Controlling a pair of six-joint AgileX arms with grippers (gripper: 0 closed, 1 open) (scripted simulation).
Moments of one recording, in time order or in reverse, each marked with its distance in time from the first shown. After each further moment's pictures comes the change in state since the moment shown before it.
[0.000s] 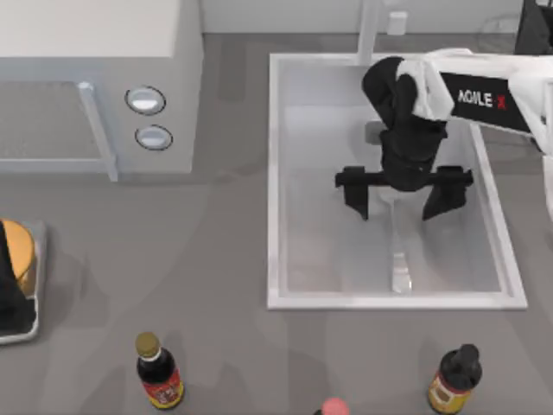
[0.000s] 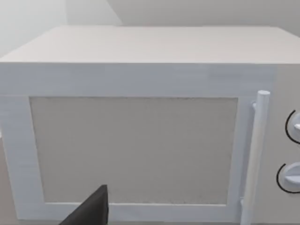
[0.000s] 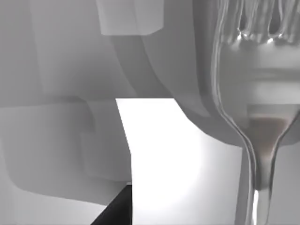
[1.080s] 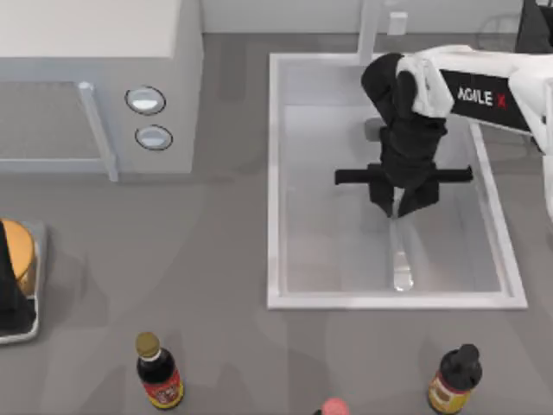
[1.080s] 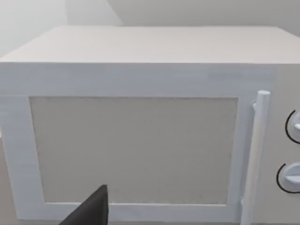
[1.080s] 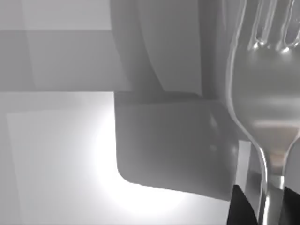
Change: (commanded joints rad) left arm 0.000 0.000 0.000 0.000 0.000 0.000; right arm -0.003 -0.046 0.025 -0.028 0.015 -0.009
